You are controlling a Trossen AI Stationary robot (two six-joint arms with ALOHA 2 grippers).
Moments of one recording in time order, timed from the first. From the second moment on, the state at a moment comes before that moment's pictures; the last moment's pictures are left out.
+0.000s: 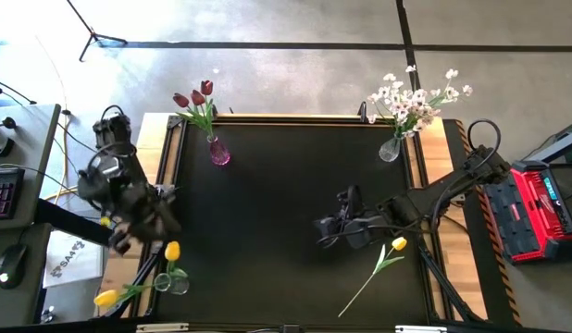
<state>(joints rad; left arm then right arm) -1.14 0.48 0.61 0.03 -0.71 -0.31 0.48 1.44 1.26 -0.69 0.52 1.50</state>
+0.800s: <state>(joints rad) -1.11 0.55 0.61 -0.13 -1.20 -0.38 0.66 1.63 1.26 -1.33 -0.09 2.22</state>
